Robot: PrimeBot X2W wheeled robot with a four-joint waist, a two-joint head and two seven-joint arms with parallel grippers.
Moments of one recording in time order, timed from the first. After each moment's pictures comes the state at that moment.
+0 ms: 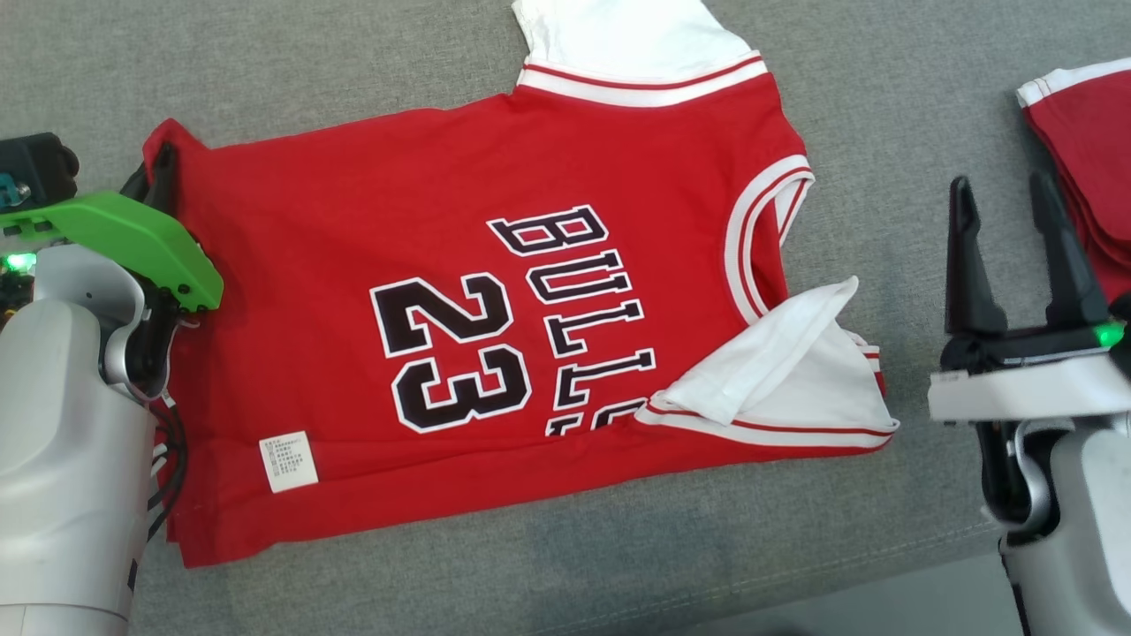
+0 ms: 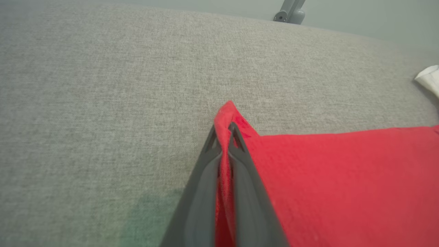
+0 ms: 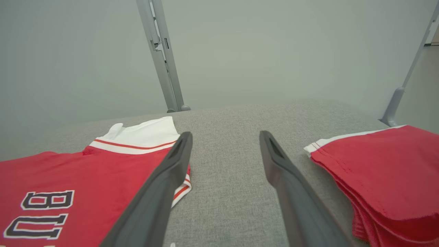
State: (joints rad) left arm -0.78 0.31 -0.17 0.72 -0.56 -0.10 0.09; right arm -0.23 -0.15 -0.03 -0.03 0.27 0.13 -0.26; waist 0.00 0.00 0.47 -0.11
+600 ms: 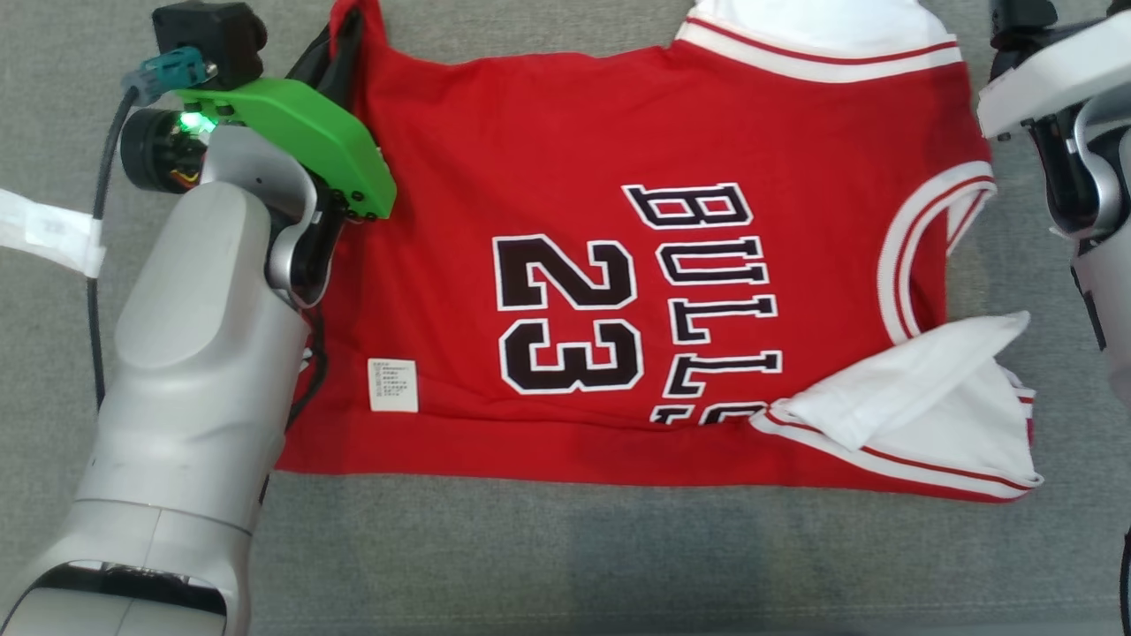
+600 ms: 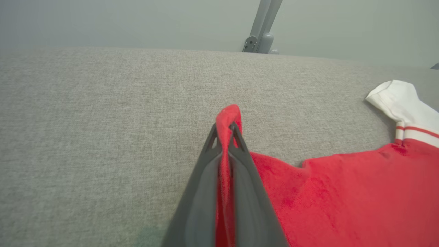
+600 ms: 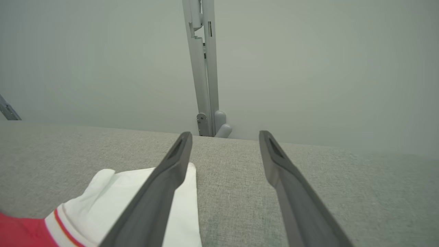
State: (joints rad) left arm -0.97 0.13 -0.34 0.75 -0.53 -0.12 0.01; right arm -0.91 -0.39 0.21 0.51 0.42 0.13 -0.19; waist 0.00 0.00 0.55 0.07
